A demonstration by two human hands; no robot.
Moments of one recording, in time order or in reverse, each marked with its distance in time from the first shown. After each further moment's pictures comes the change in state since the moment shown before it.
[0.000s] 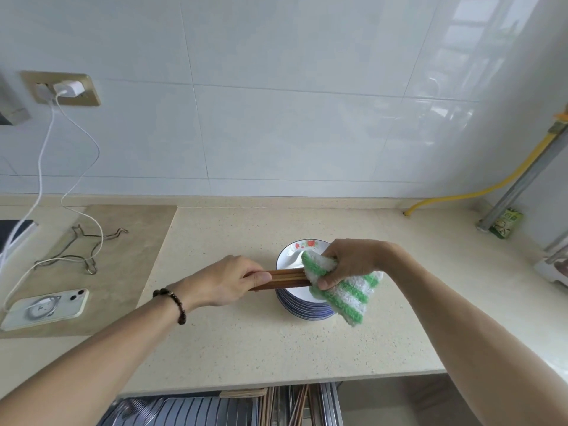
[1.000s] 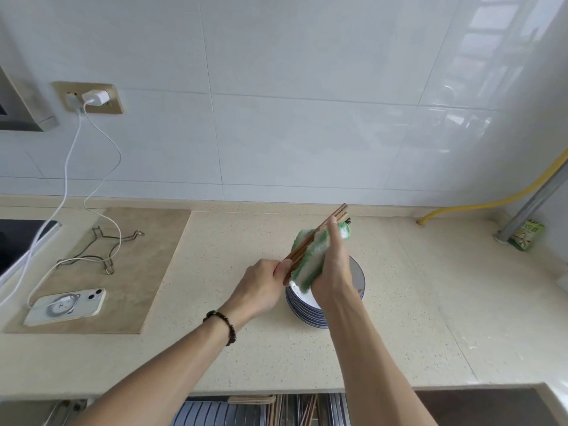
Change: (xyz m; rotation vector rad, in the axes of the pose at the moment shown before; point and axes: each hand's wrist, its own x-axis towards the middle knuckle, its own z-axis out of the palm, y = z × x) left_hand 0.007 0.038 0.031 -0.280 0.346 -0.220; right_hand 0.036 -0.071 0.062 1.769 0.725 -0.163
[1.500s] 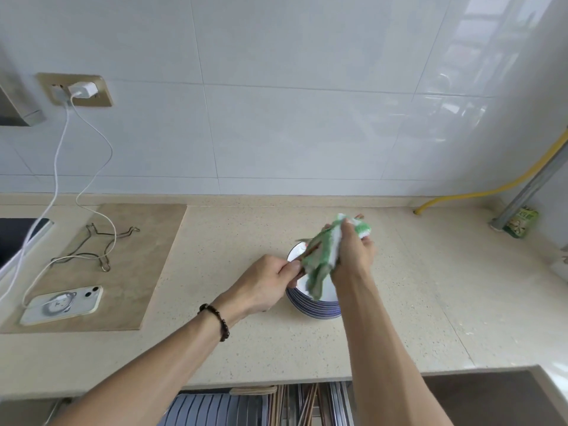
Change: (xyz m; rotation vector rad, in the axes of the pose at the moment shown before) left_hand -0.013 0.008 -0.007 -0.096 -0.176 0.038; right_hand 0.013 -0.018 -0.018 0.065 0.409 -0.091
